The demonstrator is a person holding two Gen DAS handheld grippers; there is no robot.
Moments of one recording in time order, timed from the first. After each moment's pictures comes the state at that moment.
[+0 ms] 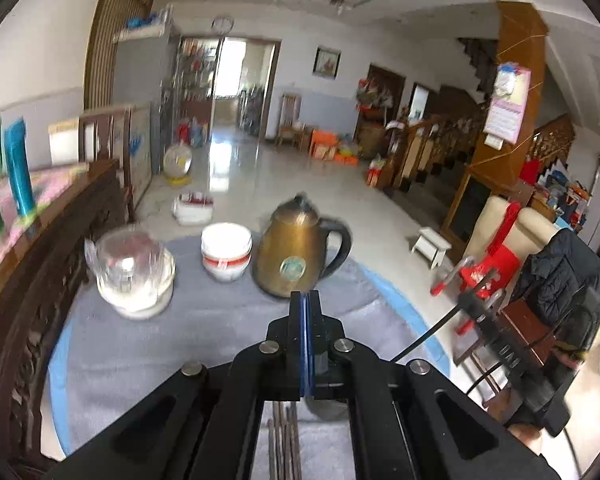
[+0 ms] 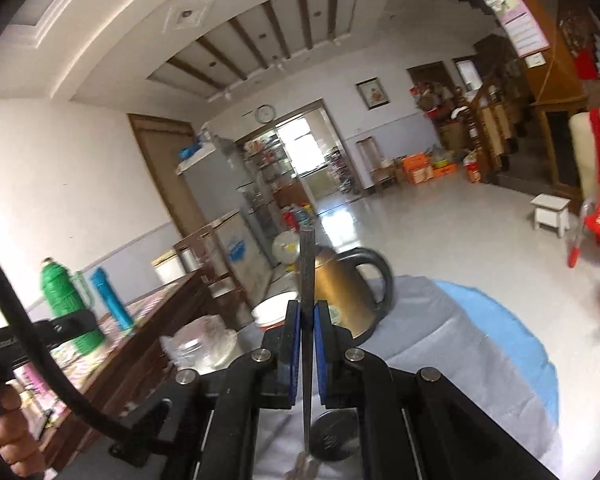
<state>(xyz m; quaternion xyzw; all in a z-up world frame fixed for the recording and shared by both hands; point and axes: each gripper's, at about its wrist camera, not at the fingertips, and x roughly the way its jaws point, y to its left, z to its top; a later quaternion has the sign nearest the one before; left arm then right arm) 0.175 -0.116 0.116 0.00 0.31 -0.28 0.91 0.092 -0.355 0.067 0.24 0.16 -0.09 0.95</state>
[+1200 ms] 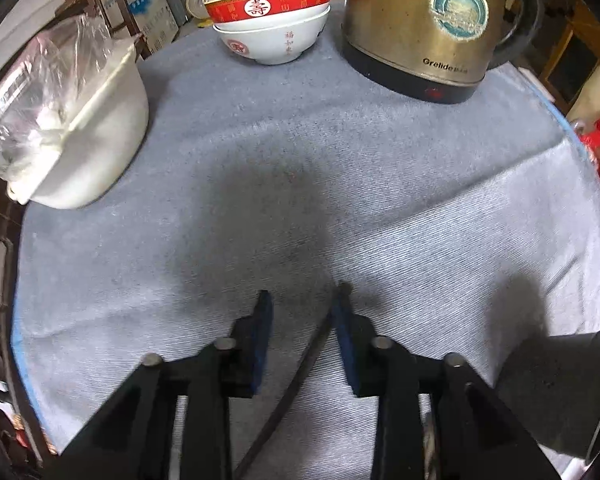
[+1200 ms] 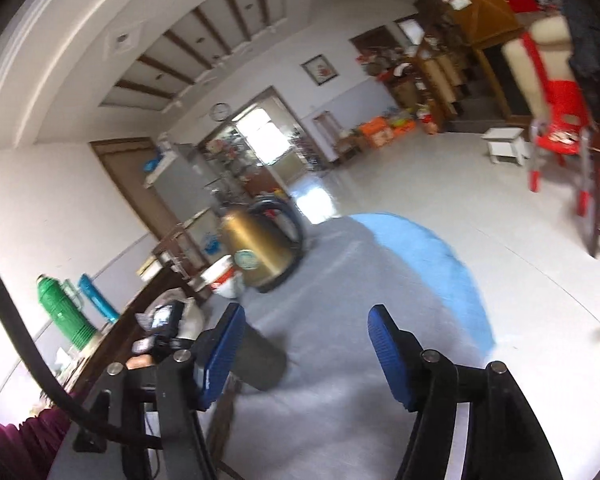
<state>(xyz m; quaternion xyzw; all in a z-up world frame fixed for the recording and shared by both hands) 0.351 -0.181 -0.157 0.14 0.57 -0.15 0.79 -0.082 -0.443 -0.062 0.36 0.19 -0.12 0.91</state>
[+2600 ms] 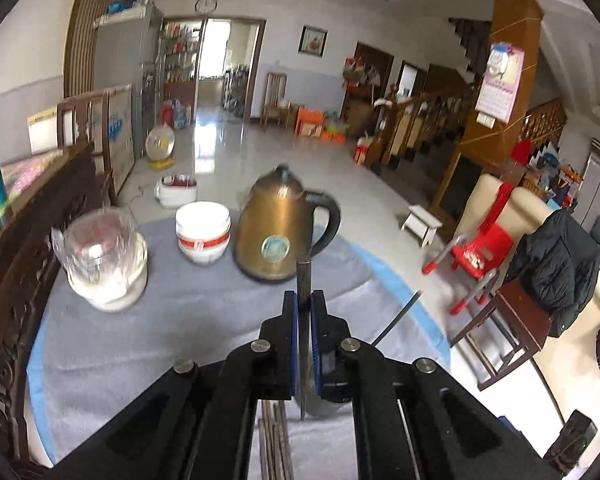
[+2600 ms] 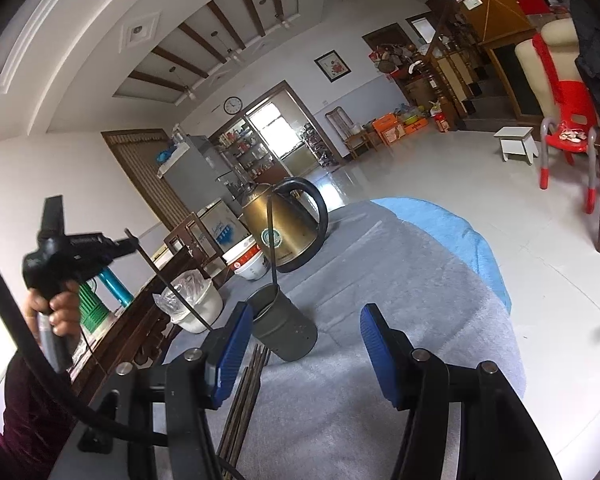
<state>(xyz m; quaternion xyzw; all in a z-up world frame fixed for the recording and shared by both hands) 0.179 -0.149 0.118 0.01 0.32 -0.31 0.90 -0.087 -0.386 -0.050 0.33 0.18 -0.09 0.92</state>
